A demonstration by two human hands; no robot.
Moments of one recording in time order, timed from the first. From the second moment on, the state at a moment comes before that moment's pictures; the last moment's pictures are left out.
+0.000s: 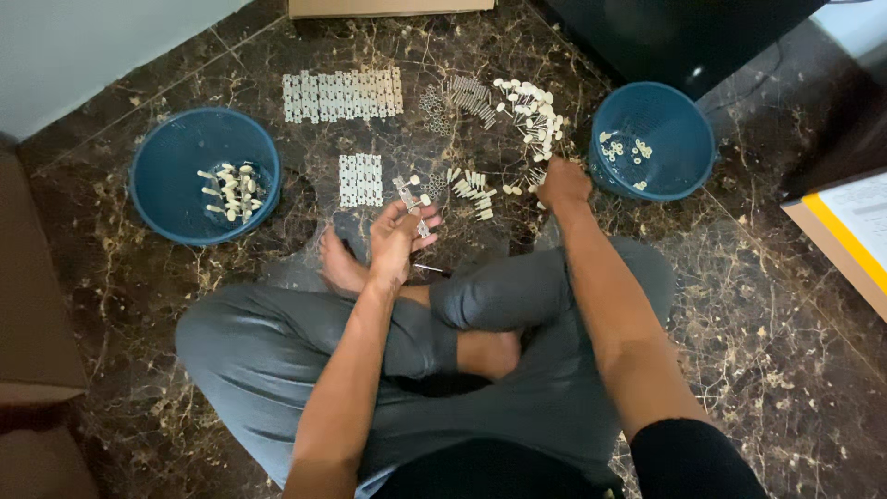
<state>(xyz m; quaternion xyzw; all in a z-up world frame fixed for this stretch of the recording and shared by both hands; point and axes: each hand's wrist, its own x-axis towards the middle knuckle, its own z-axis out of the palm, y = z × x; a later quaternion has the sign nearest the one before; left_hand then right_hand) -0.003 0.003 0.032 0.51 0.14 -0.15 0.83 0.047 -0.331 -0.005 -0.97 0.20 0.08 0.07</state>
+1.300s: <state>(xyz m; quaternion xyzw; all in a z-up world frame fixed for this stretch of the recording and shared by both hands) 0.007 0.009 0.009 0.42 0.10 -0.17 0.89 0.040 -0.322 0.014 -0.97 0.16 0.14 0.09</state>
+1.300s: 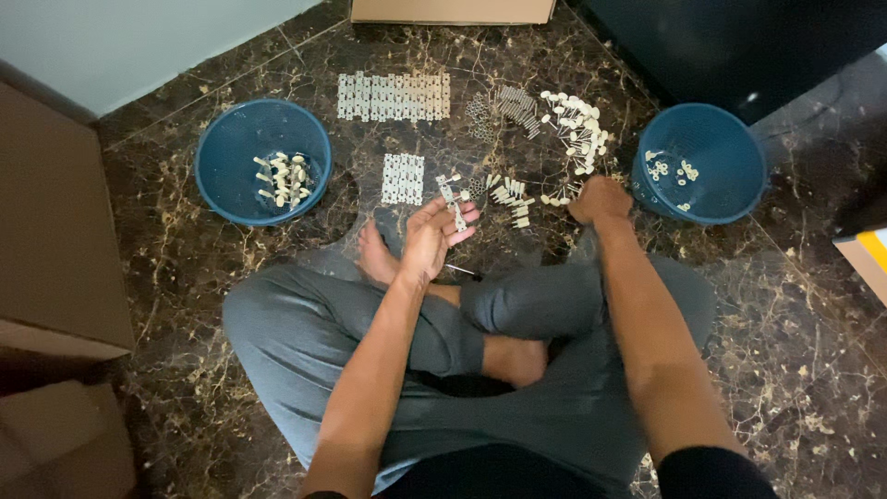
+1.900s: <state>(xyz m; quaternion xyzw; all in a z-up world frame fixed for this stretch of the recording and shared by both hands) -0.002 0.010 0.034 0.37 0.06 -0.22 0.90 -0.035 -0.200 0.070 -0.81 -0.13 -0.10 0.56</state>
